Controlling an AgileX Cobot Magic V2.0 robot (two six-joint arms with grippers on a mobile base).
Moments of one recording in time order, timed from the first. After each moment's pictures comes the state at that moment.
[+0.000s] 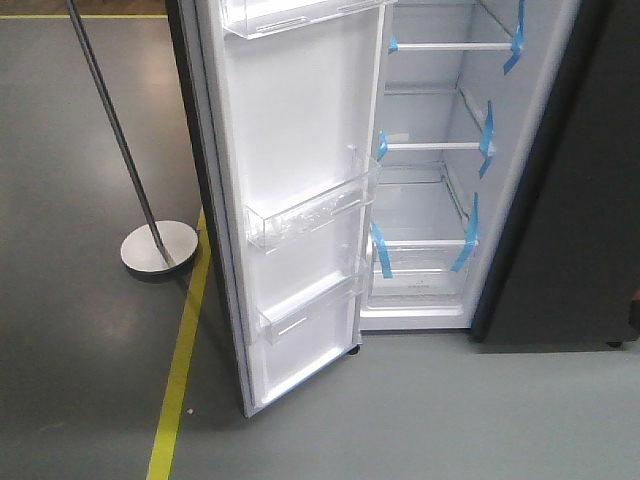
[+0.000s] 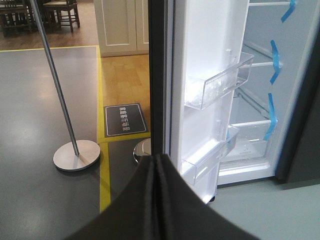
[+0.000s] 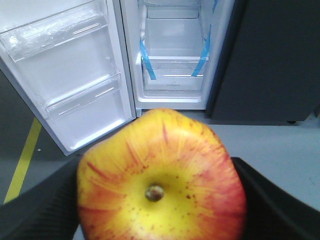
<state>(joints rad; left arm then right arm) -0.14 -0.01 0.03 0.02 0.26 -0.11 -0.13 0.72 -0.65 0.22 0.67 -0.21</state>
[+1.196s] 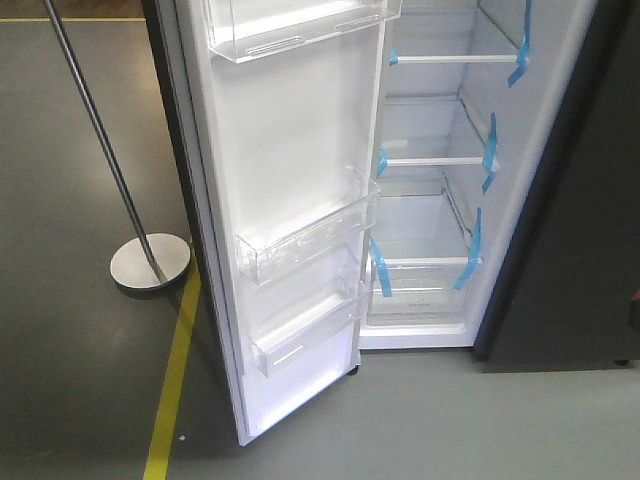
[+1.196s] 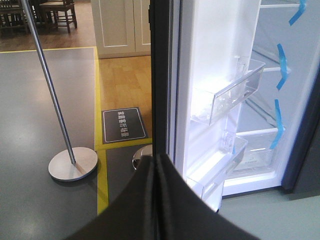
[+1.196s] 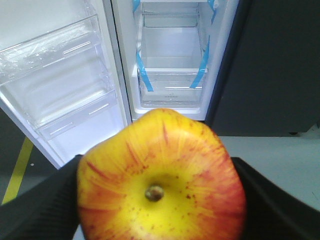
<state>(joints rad) -0.14 -0.01 0.03 0.02 0.26 -0.11 -0.13 0.72 -0.65 0.22 0.67 -0.21</state>
